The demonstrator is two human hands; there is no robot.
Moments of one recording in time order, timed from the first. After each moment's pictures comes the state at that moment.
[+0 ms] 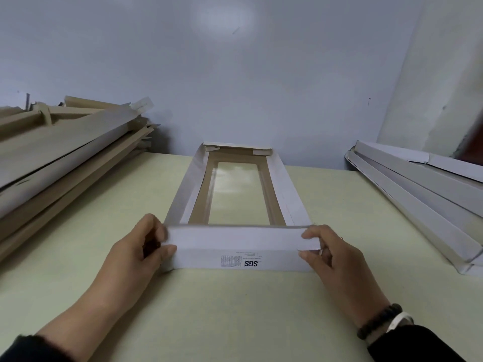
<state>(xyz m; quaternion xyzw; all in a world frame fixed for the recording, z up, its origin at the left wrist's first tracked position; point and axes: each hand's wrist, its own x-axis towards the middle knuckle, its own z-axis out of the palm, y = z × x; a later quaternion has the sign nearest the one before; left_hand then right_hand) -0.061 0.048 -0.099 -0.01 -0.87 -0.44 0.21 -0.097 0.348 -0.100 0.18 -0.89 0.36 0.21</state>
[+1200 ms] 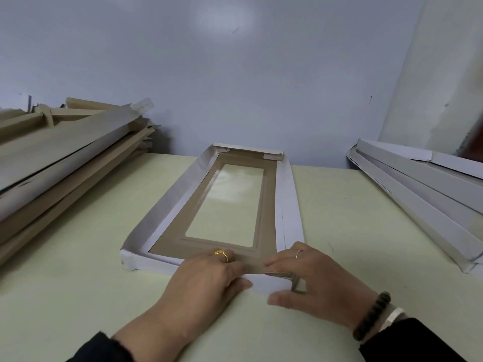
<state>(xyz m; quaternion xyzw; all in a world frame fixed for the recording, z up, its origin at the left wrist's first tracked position) -0.055 0.123 -0.092 -0.25 -0.94 -0.07 0.22 -0.097 0.332 -0.090 0.38 -0.90 0.21 0.02</state>
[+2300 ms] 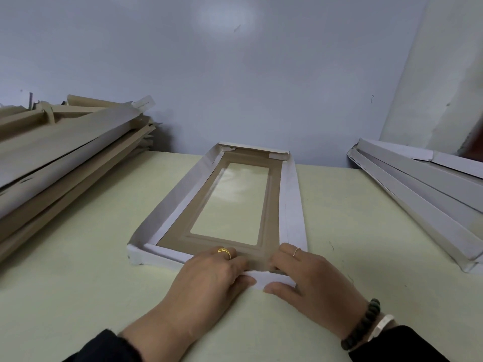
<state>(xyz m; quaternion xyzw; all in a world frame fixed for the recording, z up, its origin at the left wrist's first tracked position) -0.053 0.130 -0.089 -0.20 -0.96 -0.10 0.15 -0.081 0.319 -0.094 0.37 -0.90 0.16 0.19</state>
